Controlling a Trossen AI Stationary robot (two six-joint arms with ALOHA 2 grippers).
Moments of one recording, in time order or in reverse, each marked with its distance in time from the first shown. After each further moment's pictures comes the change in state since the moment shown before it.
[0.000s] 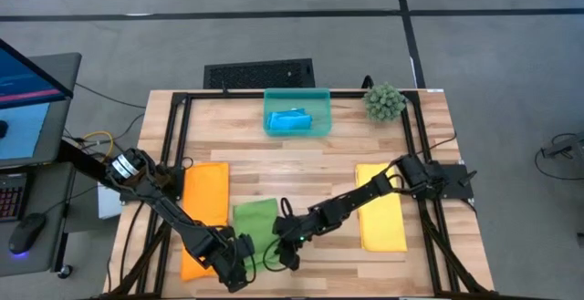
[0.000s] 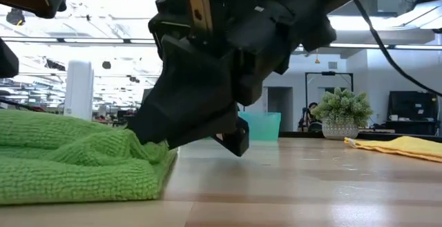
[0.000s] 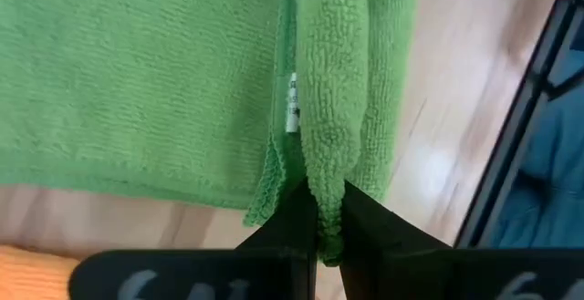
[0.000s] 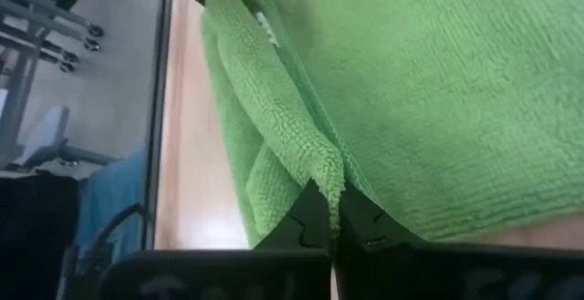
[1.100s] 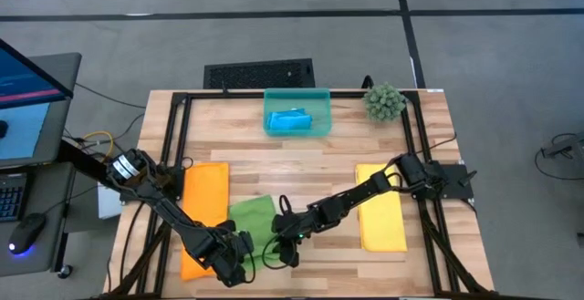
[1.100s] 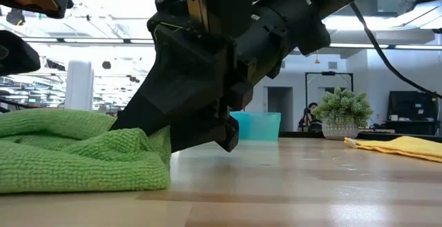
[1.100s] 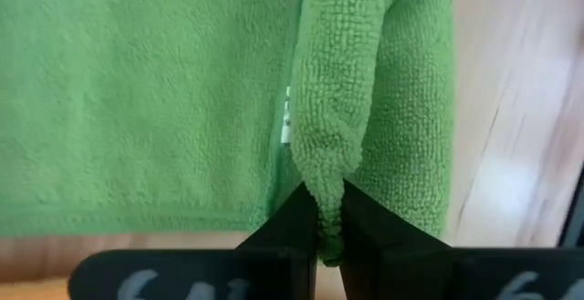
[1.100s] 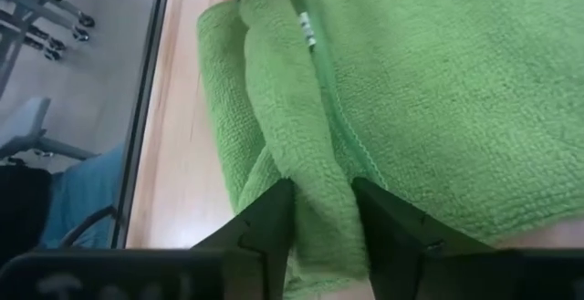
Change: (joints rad) left arm 0.008 0.008 0.000 -0.059 -0.145 0.117; right arm -0.026 0.002 -0.002 0.027 0.021 -0.101
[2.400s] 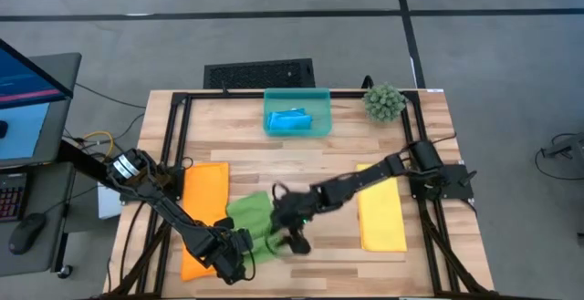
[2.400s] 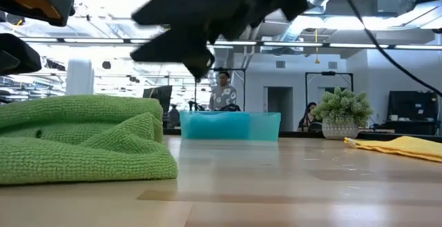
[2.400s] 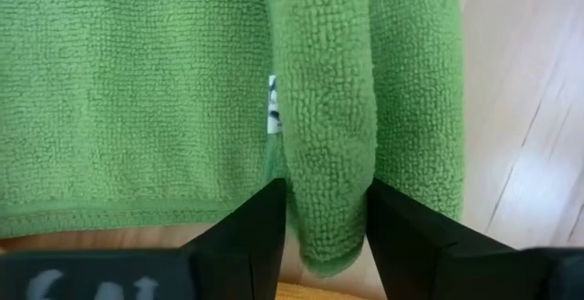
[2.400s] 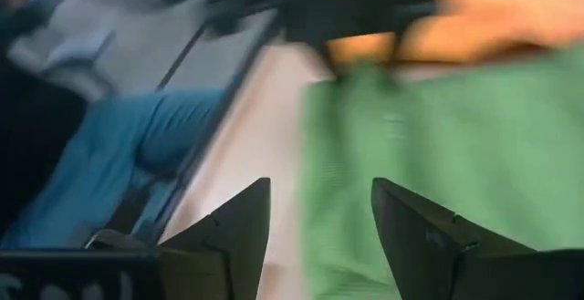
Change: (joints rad) left arm 0.006 0.000 0.000 -0.055 0.017 -0.025; right arm -0.068 -0.163 0.002 -0.083 -0.215 -0.474
